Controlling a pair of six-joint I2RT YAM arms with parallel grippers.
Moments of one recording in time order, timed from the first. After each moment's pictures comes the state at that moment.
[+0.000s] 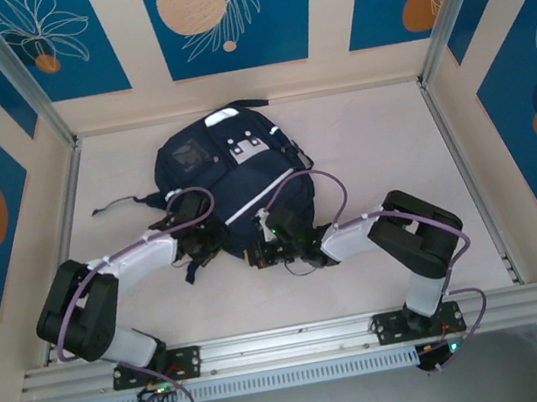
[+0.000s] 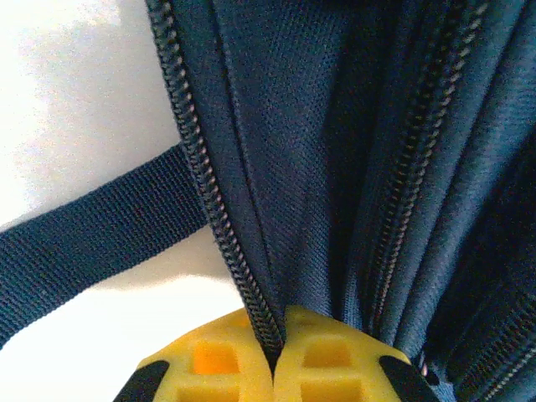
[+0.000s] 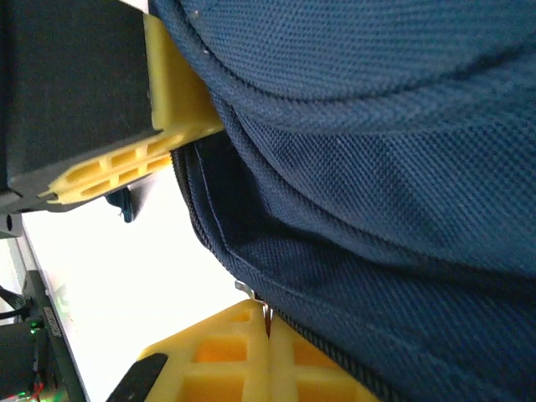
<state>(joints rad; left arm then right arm) -0.52 1.49 0.77 -0.40 0.10 -1.15 0.91 1.74 0.70 0.34 -0.27 0.78</state>
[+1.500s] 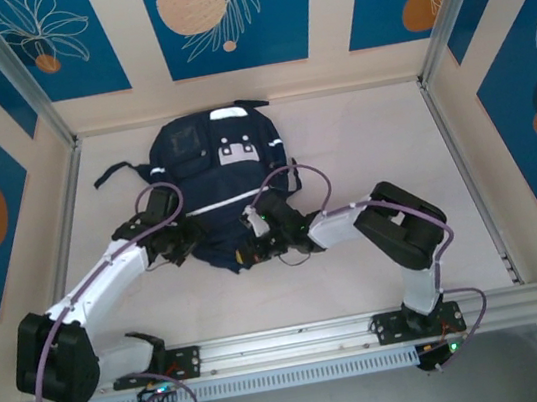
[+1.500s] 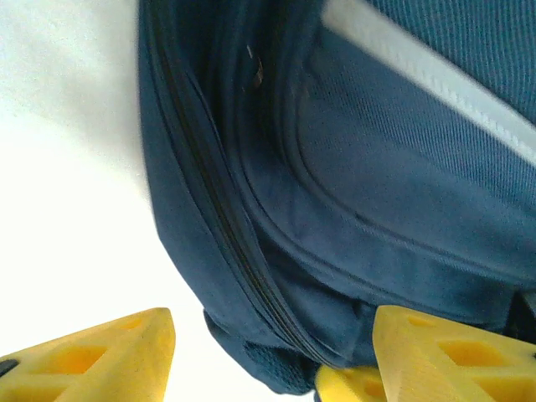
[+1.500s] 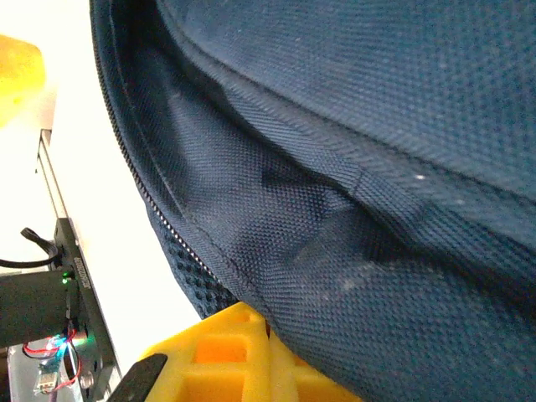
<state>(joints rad) -0.40 1.23 0.81 -0.68 0.09 -1.04 0.87 1.87 0.88 0.22 -0.51 0.68</state>
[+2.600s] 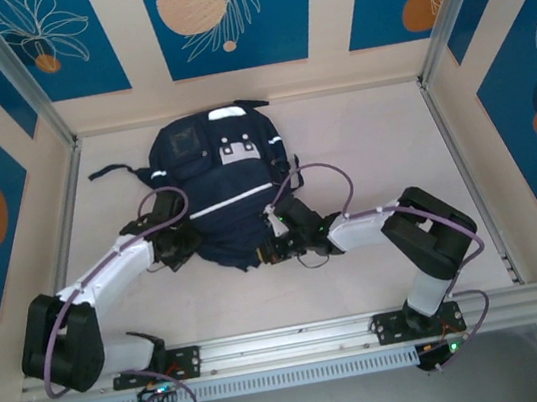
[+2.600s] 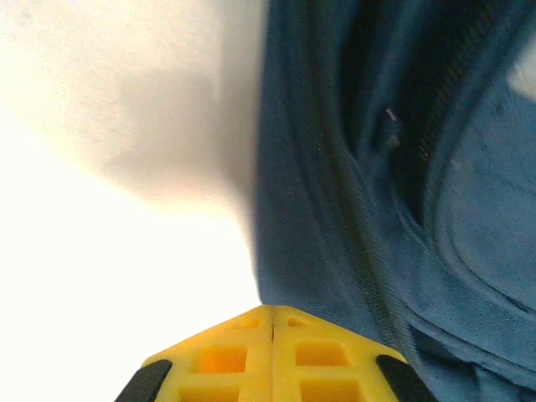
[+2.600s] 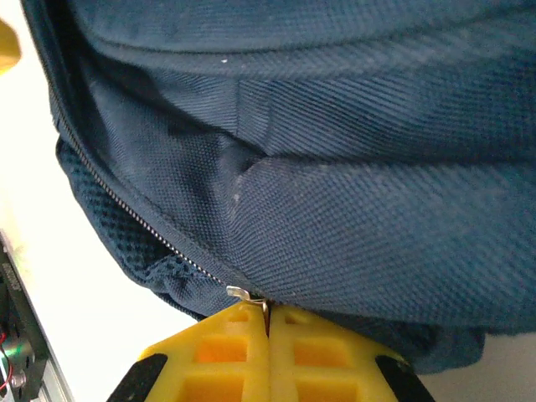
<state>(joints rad) -0.37 1.31 0.78 -0.68 0.00 -1.01 0.80 1.68 0.72 0.11 -0.37 0.62</state>
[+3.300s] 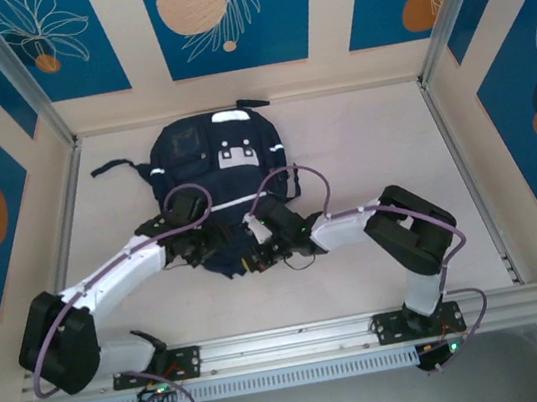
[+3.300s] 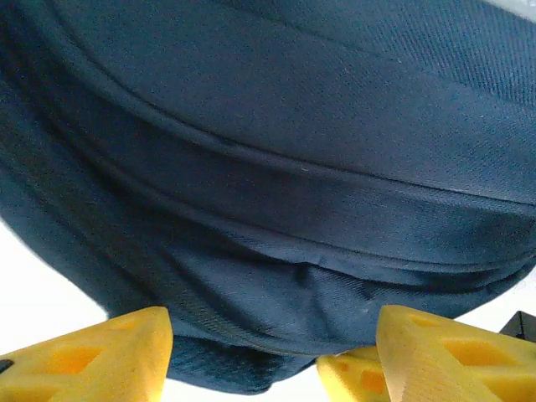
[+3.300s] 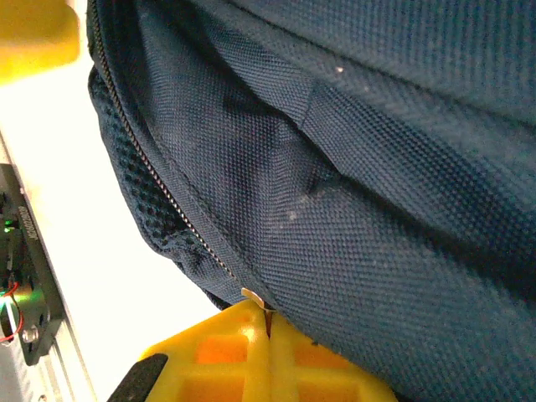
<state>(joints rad) -0.56 1.33 0.82 -0.63 0.08 -0.96 0.90 1.80 0.87 0.06 -0.45 0.52</state>
